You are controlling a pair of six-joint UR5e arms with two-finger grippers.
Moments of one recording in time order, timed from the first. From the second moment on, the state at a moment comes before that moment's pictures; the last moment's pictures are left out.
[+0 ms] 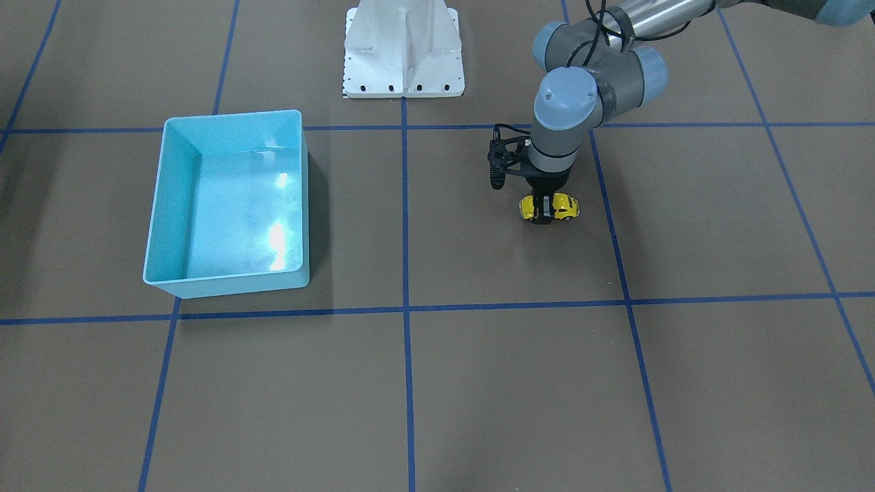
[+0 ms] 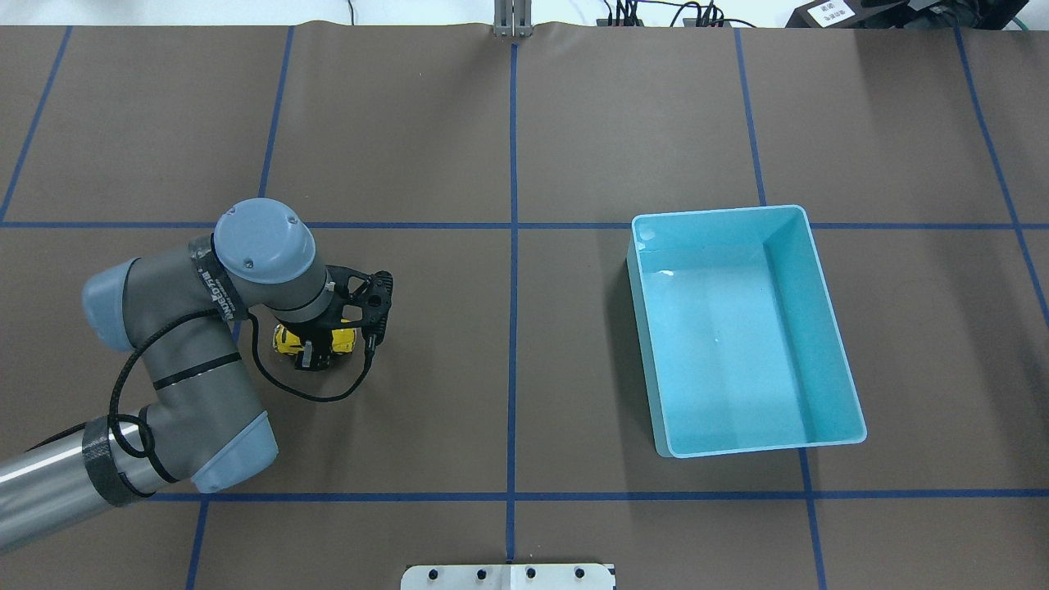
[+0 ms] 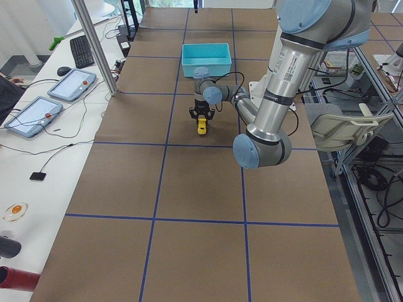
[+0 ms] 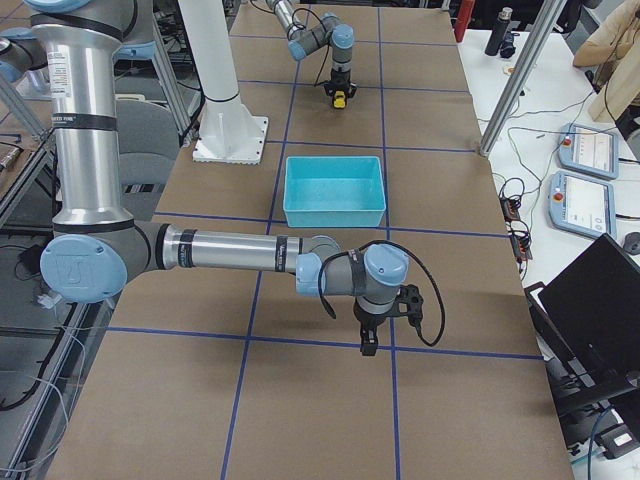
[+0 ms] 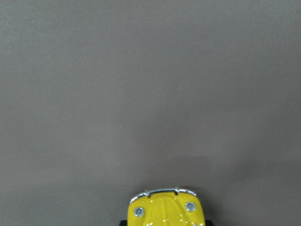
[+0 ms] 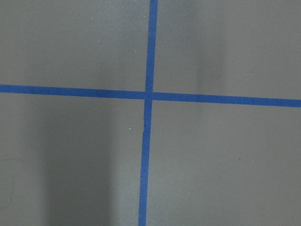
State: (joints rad) left arm -0.57 -2.02 -1.72 -1.60 -1.91 0.53; right arm 1.48 -1.56 1.52 -1.48 2.30 0.06
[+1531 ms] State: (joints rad) left arm -0.64 -1.95 -1.66 -1.90 -2.04 0.48; right arm 1.48 -1.56 1.51 -1.49 2.30 0.05
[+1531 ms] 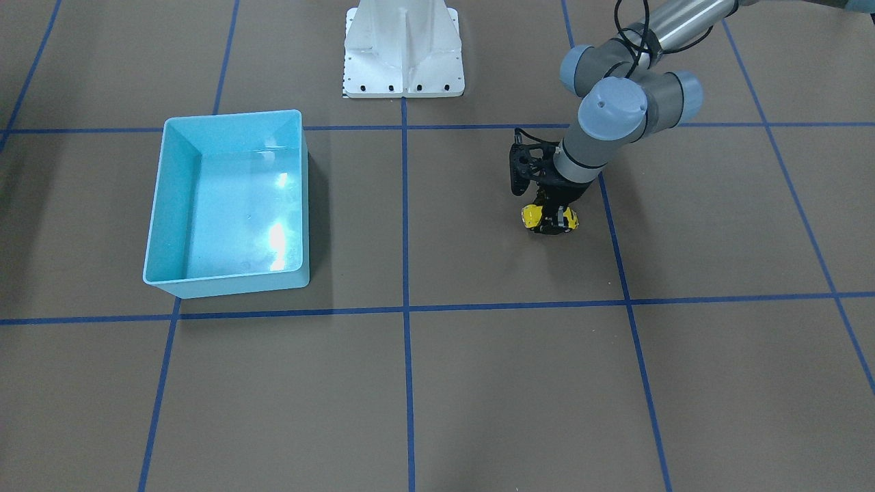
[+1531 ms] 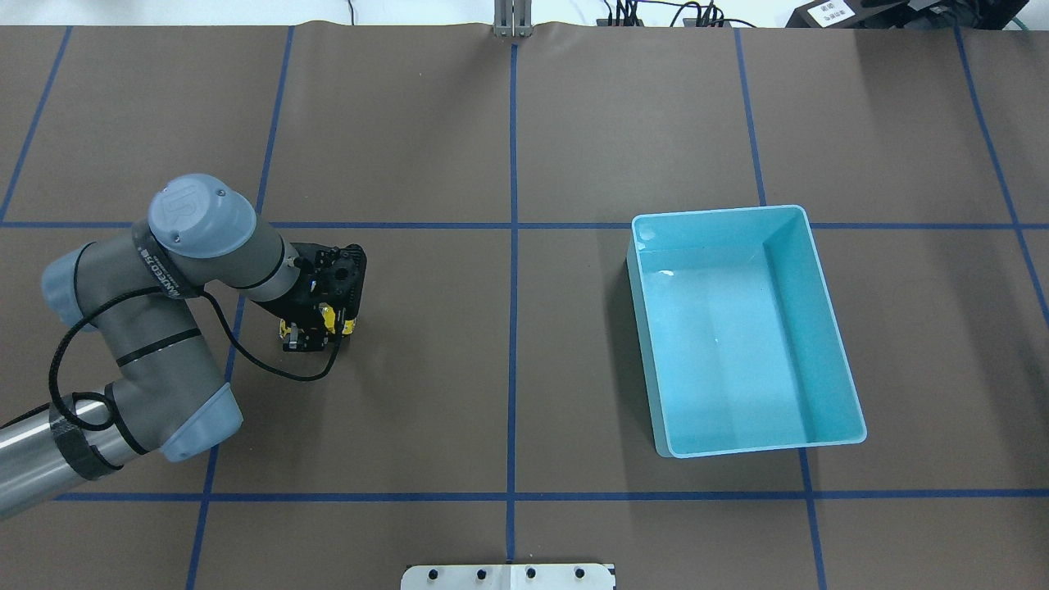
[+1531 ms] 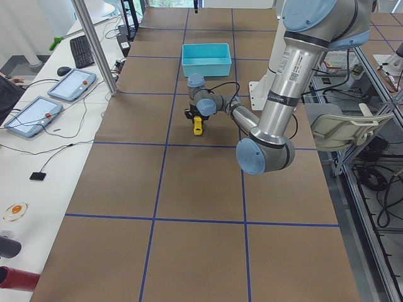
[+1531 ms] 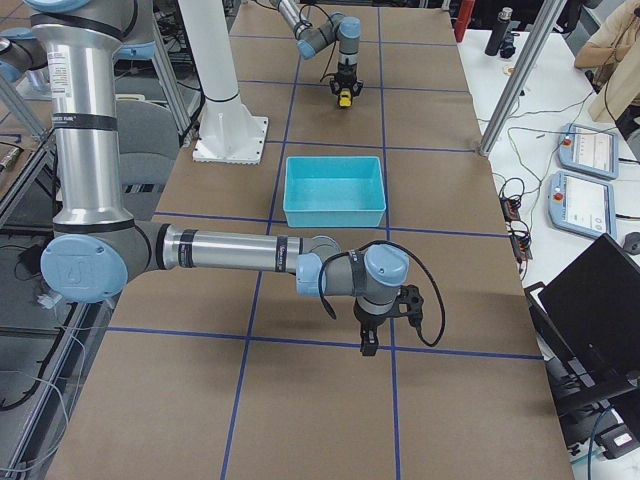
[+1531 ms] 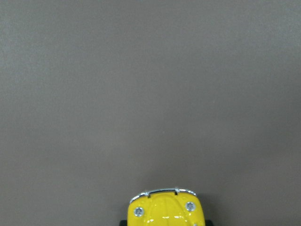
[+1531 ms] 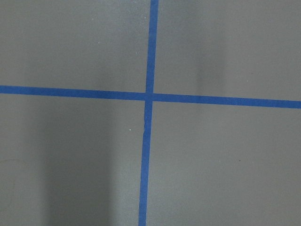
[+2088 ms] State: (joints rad) left arm -0.67 -1.91 -1.65 -1.96 -2.07 0.48; right arm 1.48 -1.55 1.52 -1.49 2.30 0.05
